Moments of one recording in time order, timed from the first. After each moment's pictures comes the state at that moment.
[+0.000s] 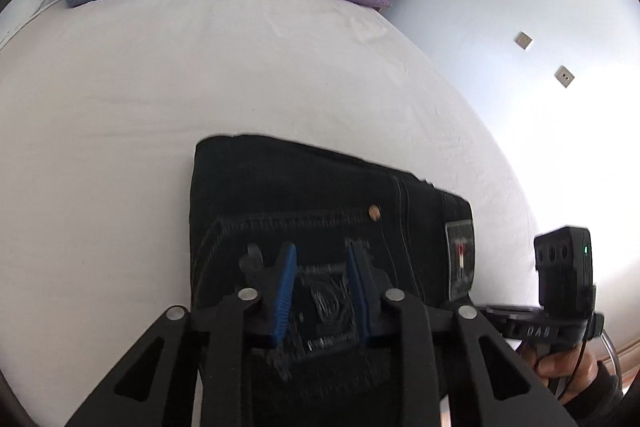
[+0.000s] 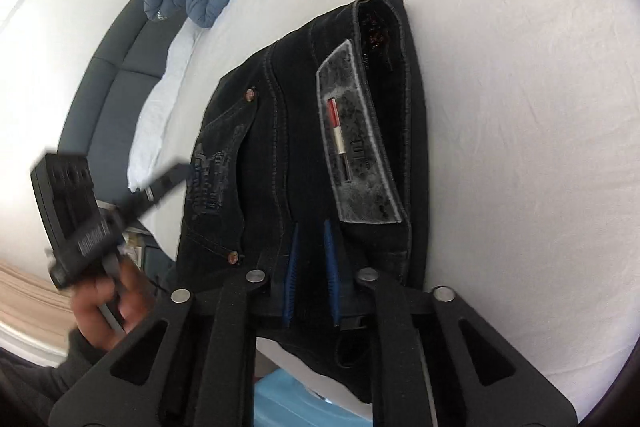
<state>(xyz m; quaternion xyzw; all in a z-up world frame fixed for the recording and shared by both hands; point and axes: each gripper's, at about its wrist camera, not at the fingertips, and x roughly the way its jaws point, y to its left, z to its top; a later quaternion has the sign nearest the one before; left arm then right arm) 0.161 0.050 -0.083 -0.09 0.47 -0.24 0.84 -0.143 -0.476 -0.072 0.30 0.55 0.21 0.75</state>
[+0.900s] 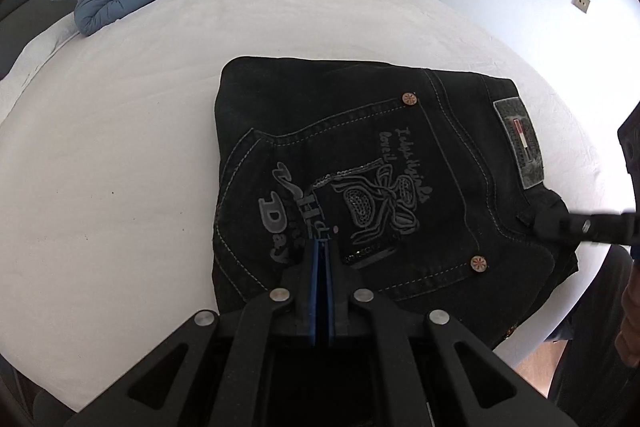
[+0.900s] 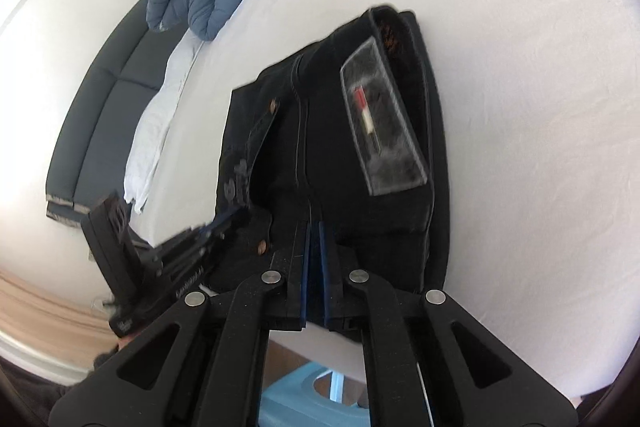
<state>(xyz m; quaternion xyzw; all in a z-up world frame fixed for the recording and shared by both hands) 0.107 0.040 -0.136 0.05 0.47 -0.18 0.86 -0.175 -0.457 -0.056 0.30 0.53 0.20 0.77</state>
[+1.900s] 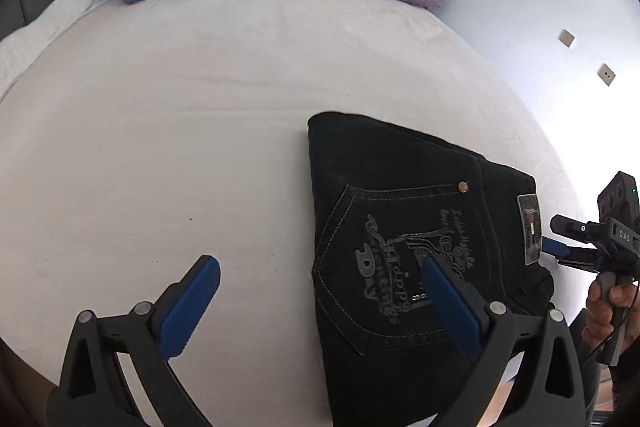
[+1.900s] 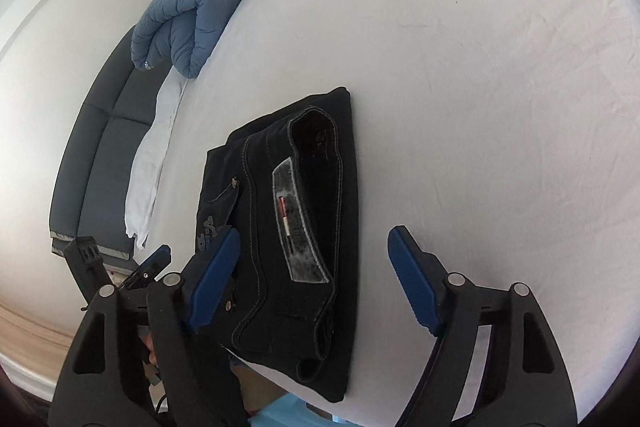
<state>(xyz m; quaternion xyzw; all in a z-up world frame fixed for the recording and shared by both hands) 0.135 0.111 -0.105 -0.06 0.49 -0.16 0.85 -0.119 -0.527 -0.052 0.34 0.52 0.16 0.76</state>
